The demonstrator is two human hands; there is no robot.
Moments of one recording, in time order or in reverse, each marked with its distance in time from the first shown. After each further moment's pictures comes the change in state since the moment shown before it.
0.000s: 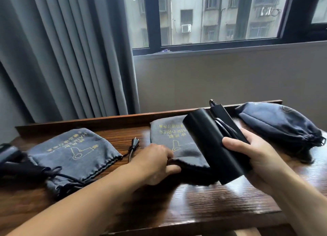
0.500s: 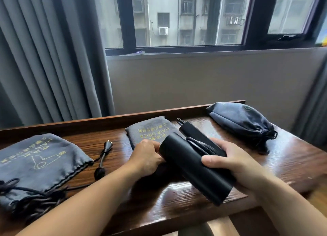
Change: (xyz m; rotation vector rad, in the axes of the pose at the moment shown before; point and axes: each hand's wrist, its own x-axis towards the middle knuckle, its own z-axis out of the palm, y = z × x) left_hand 0.033 0.039 0.019 -0.704 0.101 -0.101; right_hand -0.038 -0.015 -0.017 -0.254 -0.091 0.078
